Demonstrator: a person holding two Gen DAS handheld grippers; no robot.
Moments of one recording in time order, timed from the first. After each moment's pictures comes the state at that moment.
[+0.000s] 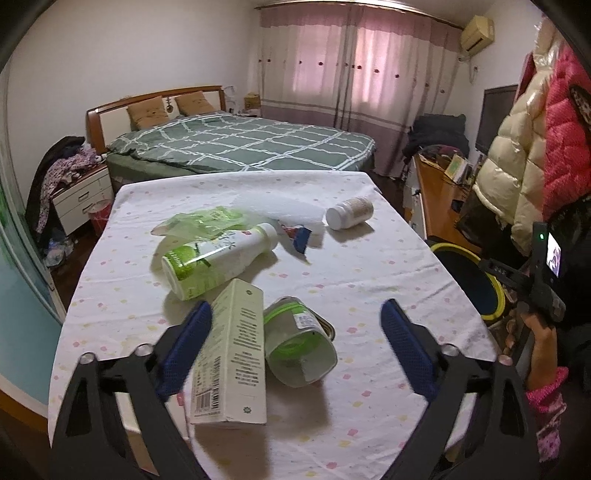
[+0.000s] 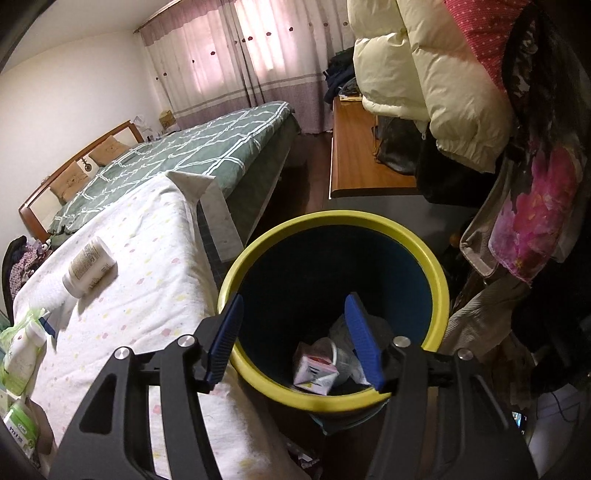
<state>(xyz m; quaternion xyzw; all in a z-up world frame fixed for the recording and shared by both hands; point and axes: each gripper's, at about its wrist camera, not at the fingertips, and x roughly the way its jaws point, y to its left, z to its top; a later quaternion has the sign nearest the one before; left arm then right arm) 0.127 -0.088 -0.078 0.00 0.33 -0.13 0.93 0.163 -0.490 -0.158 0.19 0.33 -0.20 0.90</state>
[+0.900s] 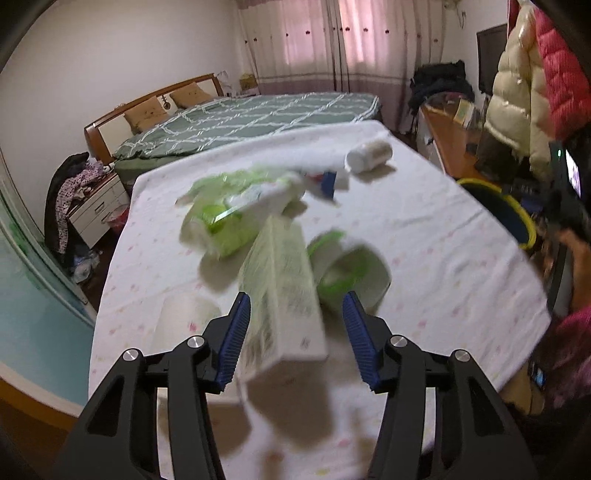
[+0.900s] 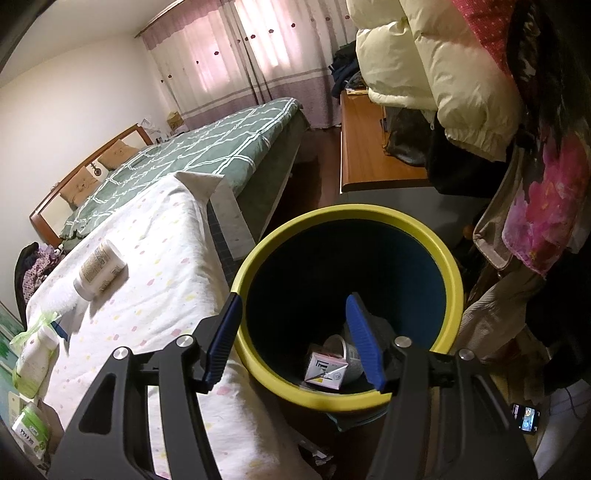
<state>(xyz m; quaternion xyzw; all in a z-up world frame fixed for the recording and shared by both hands) 0.104 -0.069 -0.110 0.10 0.38 -0.10 0.91 0.165 -0.493 -0.161 0.21 0.33 -0.18 0.90</state>
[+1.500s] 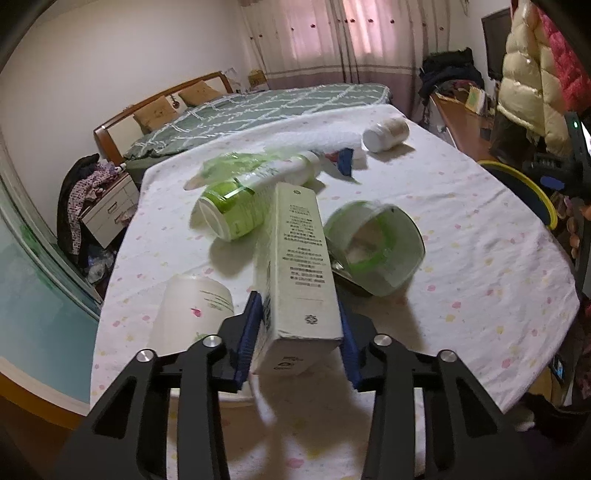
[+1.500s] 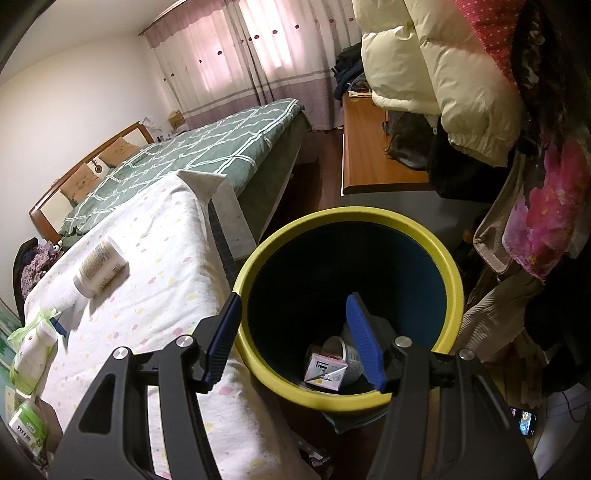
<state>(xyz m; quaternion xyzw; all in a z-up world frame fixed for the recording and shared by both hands) 0.111 -0.065 -0.132 0.12 0.38 -0.07 0.92 0.164 -0.491 -0.160 0.20 0.33 -0.18 0.90</state>
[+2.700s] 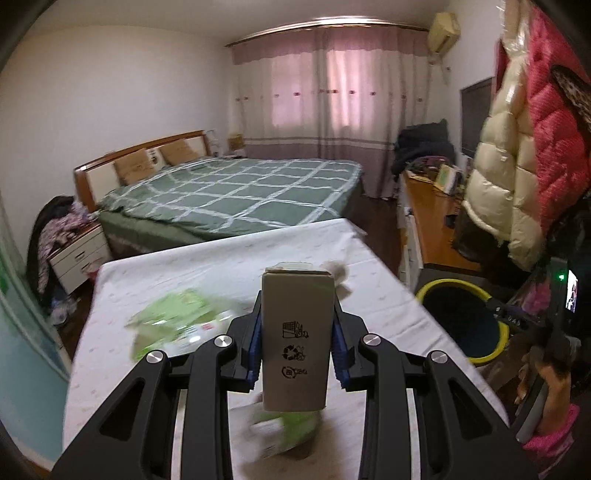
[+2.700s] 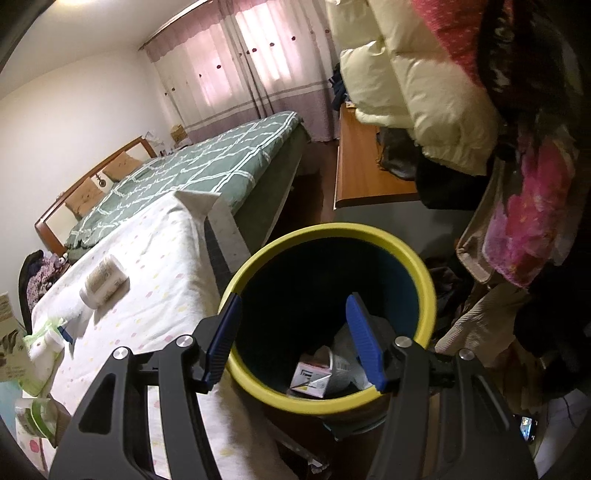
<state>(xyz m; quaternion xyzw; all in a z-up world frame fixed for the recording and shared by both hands) 0.167 -0.174 -0.022 0.06 0.26 -0.15 0.95 0.137 -0.518 -0.149 0.21 0.31 -0.18 0.91</state>
